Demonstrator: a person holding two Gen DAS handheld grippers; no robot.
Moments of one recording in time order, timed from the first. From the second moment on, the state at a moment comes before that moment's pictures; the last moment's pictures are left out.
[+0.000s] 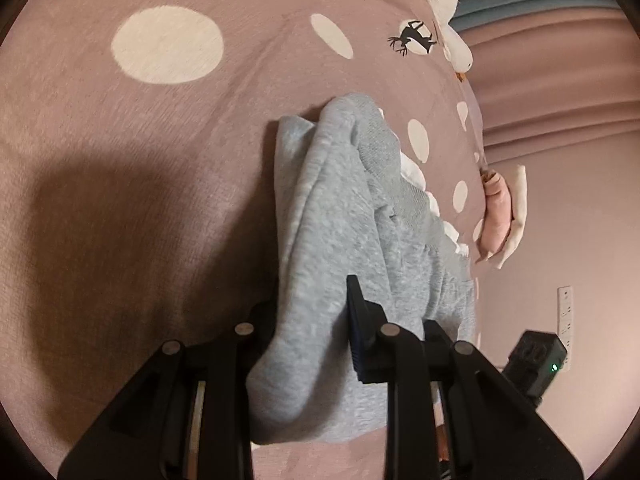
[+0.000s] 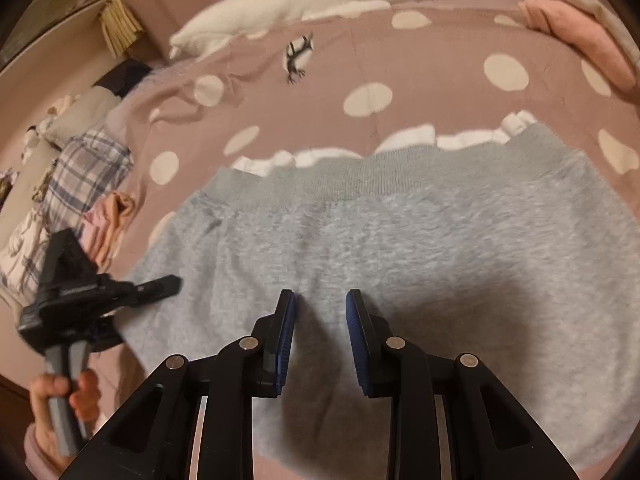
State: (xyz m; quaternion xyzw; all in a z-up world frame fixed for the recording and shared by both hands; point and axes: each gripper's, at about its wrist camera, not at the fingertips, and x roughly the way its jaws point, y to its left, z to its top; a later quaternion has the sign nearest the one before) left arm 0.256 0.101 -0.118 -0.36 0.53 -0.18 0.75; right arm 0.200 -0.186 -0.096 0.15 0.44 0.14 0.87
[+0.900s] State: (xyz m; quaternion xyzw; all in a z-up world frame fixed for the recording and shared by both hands) left arm 0.256 0.089 -0.118 -0.30 0.53 -0.15 0.78; right arm 0.188 -0.186 -0.079 0.13 0.42 0.15 0.88
